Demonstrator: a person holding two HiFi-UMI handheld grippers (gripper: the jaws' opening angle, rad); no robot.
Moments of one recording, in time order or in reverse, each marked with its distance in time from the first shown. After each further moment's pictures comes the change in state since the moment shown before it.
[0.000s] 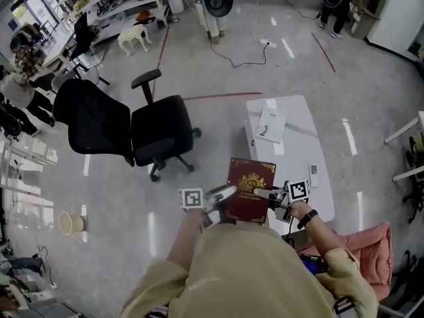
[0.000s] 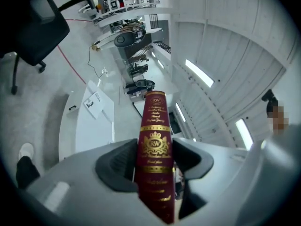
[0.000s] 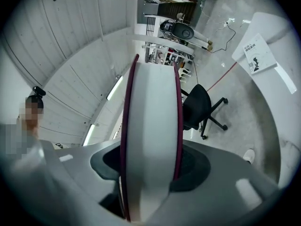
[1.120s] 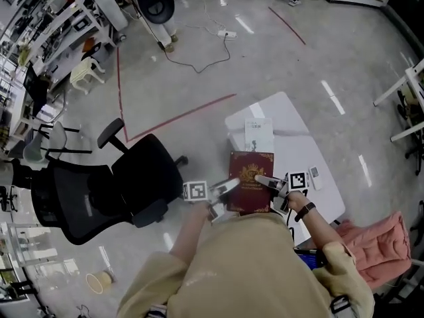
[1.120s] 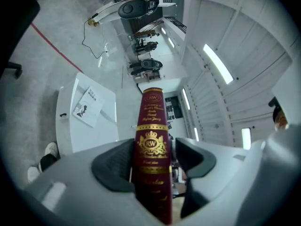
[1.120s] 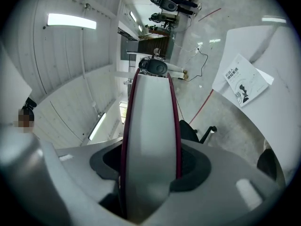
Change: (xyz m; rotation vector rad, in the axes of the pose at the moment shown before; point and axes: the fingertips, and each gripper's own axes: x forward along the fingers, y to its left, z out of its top) left arm 0.166 0.117 0.211 -0.181 0.272 -0.026; right arm -0.015 -0.150 0.253 0.175 -0.415 -0.143
